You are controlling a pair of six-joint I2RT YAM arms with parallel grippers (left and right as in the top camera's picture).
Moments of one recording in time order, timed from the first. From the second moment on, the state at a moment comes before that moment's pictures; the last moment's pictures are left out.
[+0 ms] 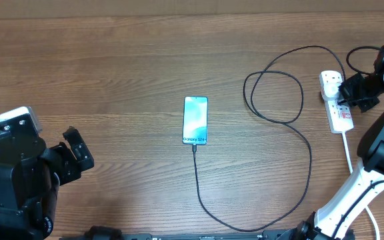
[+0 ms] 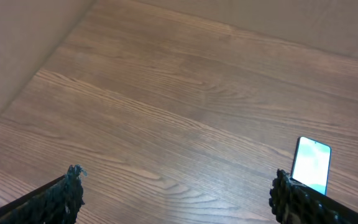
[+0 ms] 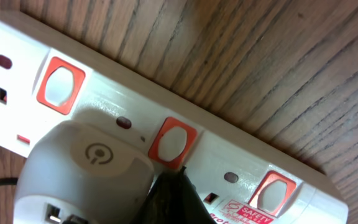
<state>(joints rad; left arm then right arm) -0.17 0.93 1.66 -1.47 -0.39 -0.39 -0.47 2.25 1.83 -1.14 -0.16 0.57</state>
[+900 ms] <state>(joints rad) -0.17 0.93 1.66 -1.47 -0.38 -0.39 -0.52 2.29 1.92 -1.19 -0.22 0.51</state>
